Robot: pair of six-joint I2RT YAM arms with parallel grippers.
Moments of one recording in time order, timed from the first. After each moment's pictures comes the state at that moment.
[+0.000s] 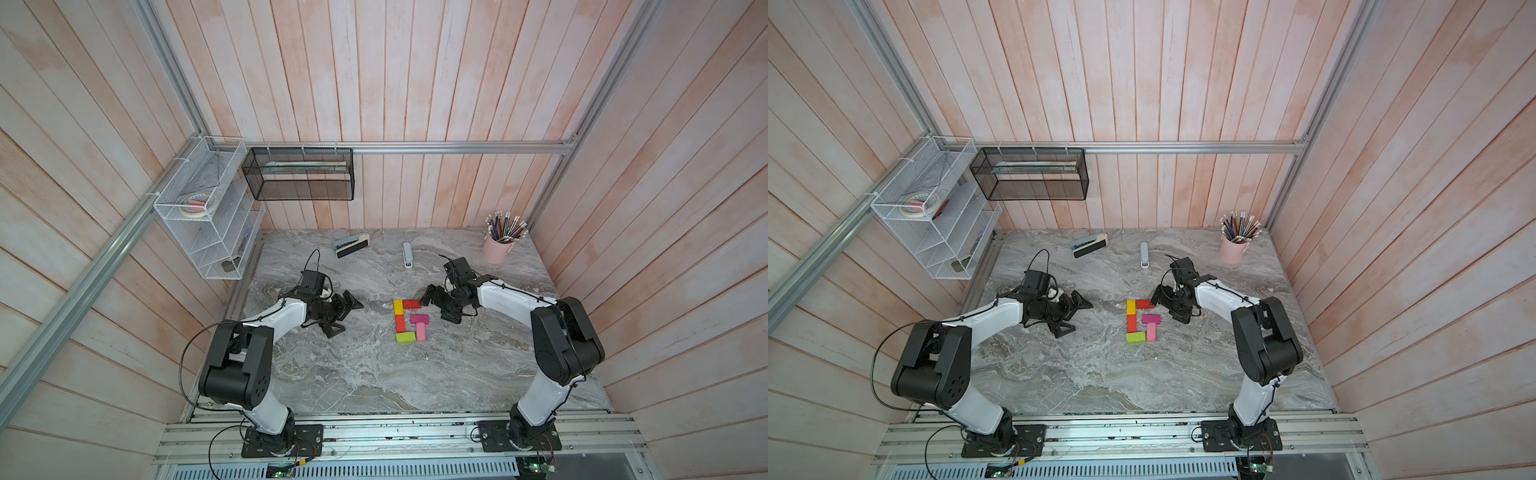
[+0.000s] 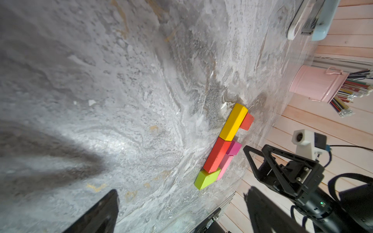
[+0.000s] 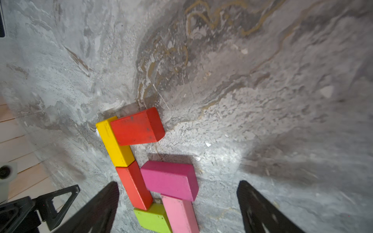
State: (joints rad) left arm -0.20 1.62 0.89 -0.37 0.62 -0.88; right arm 0.40 1.77 1.10 -0.48 -0.33 0.82
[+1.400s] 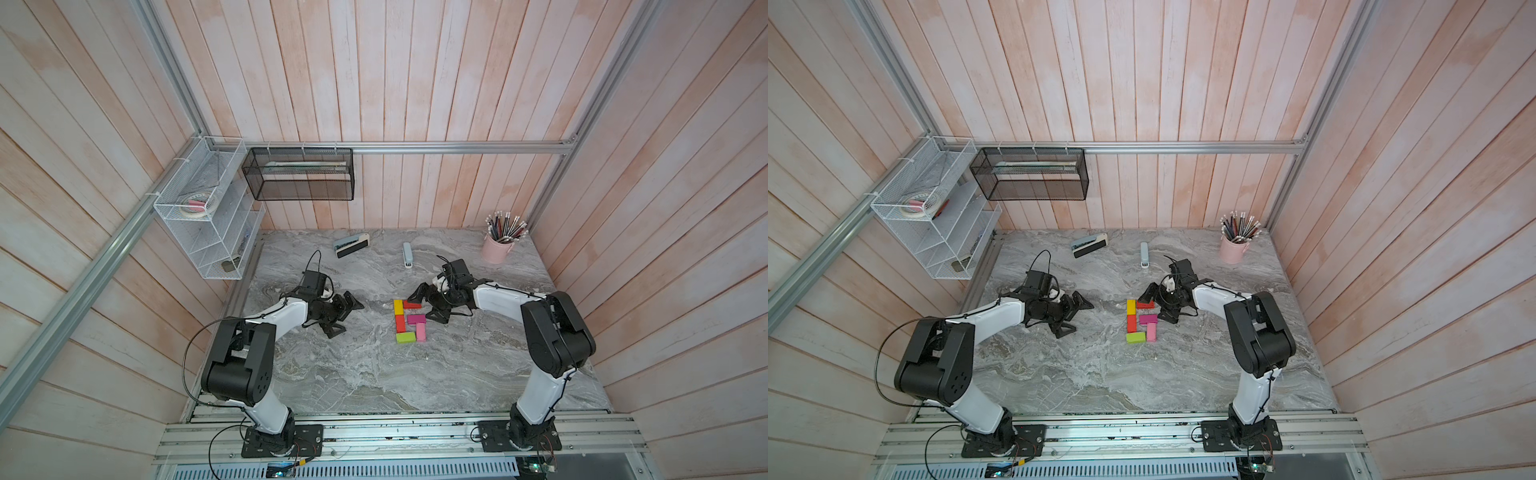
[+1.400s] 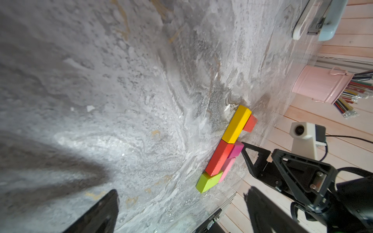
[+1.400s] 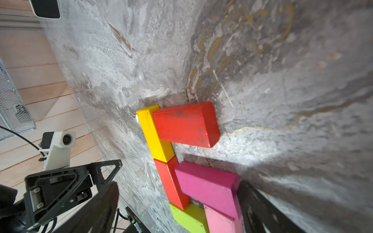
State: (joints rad) left arm -0.21 1.65 0.89 -0.35 0.62 -0.88; right arm 0.41 1.83 1.08 -0.29 -0.57 0.88
